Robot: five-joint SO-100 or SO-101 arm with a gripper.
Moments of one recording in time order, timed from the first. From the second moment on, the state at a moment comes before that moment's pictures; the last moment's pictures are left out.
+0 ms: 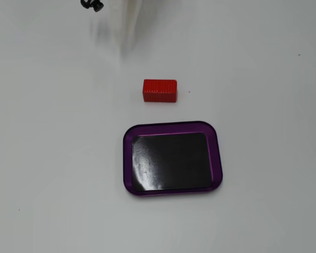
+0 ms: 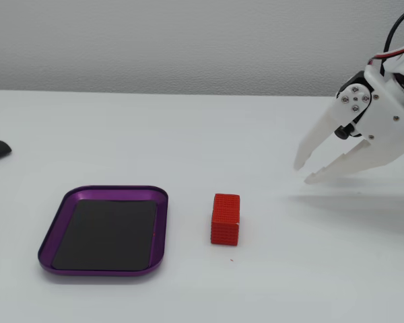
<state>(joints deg) 22.2 191.6 174.9 61.6 0.9</state>
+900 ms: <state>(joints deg) 22.3 191.1 165.2 62.0 -9.7</state>
